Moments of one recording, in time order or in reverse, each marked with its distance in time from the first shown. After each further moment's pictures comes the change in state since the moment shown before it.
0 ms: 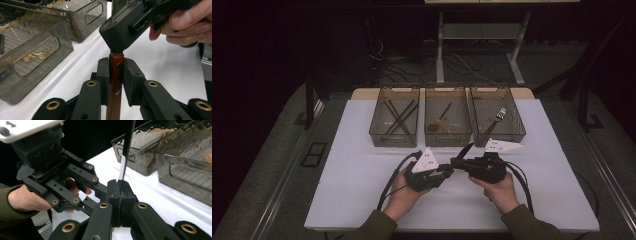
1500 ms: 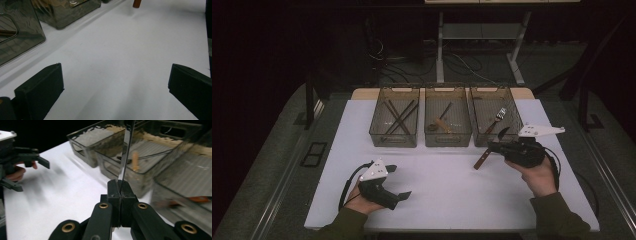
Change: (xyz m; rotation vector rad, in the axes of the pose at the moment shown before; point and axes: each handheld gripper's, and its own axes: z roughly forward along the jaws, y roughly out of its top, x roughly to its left) left arm 0.039 -0.083 -0.082 0.041 0.030 -0.127; right arm -0.045 0.032 -0.079 0.092 -0.258 -0.102
